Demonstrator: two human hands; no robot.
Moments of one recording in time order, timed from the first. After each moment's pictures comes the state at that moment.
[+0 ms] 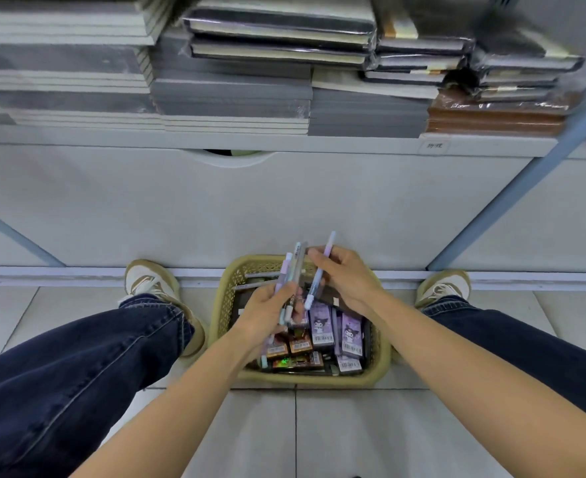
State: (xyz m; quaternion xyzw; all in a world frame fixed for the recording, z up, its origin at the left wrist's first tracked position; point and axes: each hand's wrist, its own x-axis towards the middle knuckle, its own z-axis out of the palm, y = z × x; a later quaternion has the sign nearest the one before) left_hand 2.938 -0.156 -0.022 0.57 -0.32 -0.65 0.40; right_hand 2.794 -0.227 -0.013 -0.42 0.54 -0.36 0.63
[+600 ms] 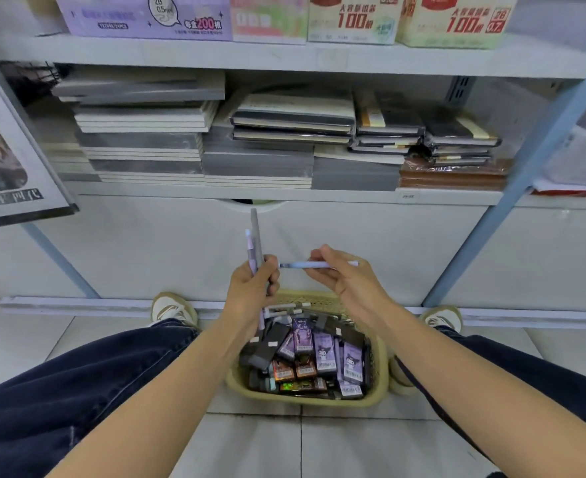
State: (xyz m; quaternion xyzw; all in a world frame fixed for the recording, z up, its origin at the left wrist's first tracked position) left_hand 2.957 -0.153 0.068 0.52 -0.32 -0.53 0.58; right_hand 2.790 -0.201 0.060 -0.36 0.33 -0.49 0.72
